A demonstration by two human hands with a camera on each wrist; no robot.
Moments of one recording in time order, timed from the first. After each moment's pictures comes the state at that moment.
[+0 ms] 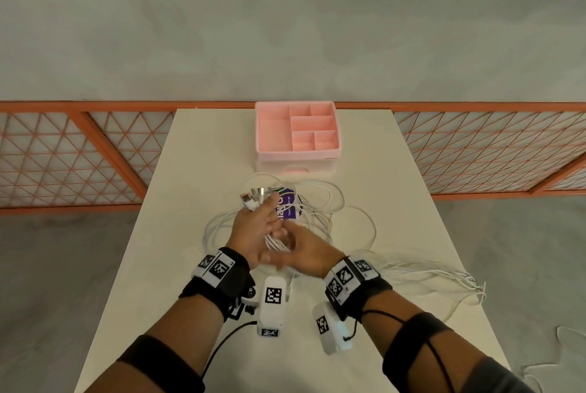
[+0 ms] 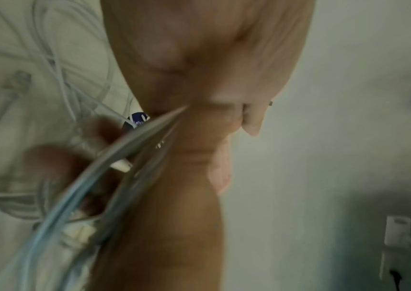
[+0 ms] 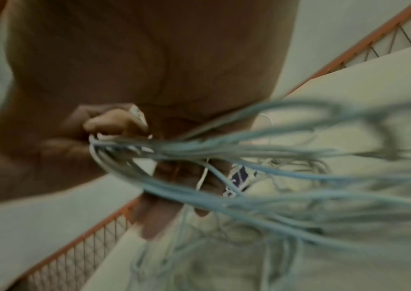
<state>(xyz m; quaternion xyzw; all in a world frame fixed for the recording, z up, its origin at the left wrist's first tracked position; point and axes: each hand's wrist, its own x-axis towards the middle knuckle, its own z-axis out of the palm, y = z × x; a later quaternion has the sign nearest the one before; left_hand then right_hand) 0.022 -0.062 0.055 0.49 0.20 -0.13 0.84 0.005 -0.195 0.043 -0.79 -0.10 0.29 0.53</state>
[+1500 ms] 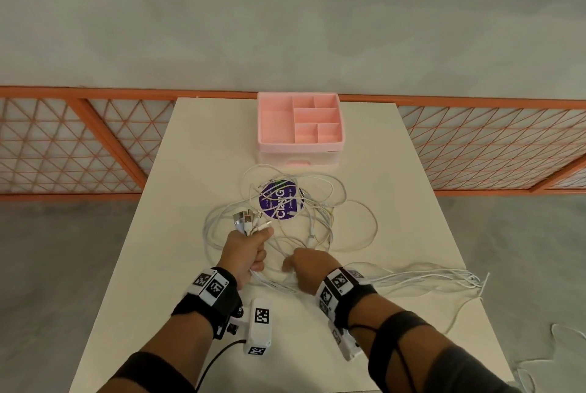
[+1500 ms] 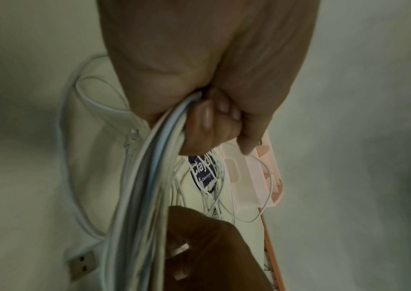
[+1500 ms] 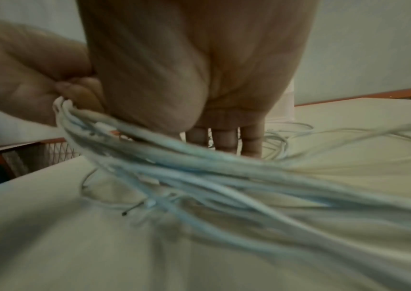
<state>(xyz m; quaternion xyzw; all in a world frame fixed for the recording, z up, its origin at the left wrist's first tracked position) -0.006 -0.037 -0.007 0.57 0.28 -0.15 0.76 -0.010 -0.204 -0.012 -0.92 -0.22 0.30 0.06</state>
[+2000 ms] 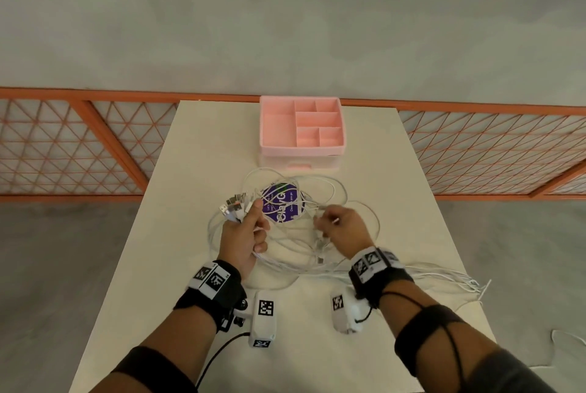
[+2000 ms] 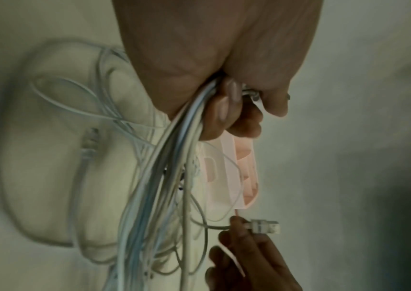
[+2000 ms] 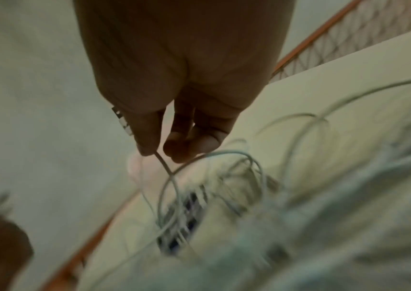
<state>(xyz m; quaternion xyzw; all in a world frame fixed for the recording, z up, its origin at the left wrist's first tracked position) 0.008 -0.040 0.021 0.50 0.24 -0.07 0.83 0.031 -0.251 0.018 -0.87 0.04 0.10 0.48</state>
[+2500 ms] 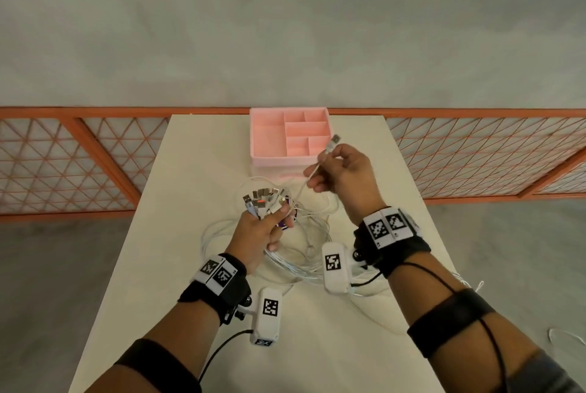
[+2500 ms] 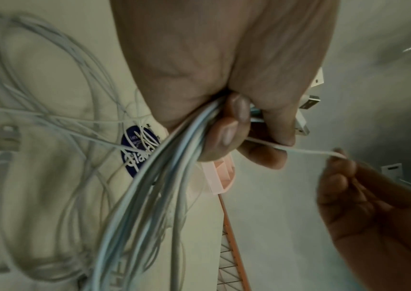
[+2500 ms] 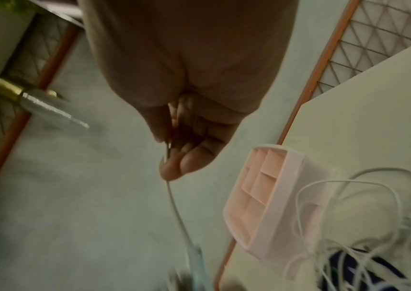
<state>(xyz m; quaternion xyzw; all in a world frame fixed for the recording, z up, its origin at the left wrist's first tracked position) 0.020 -0.064 0.049 0.54 0.09 -0.15 0.82 0.060 -0.238 0.143 -0.65 0.01 0.00 0.76</state>
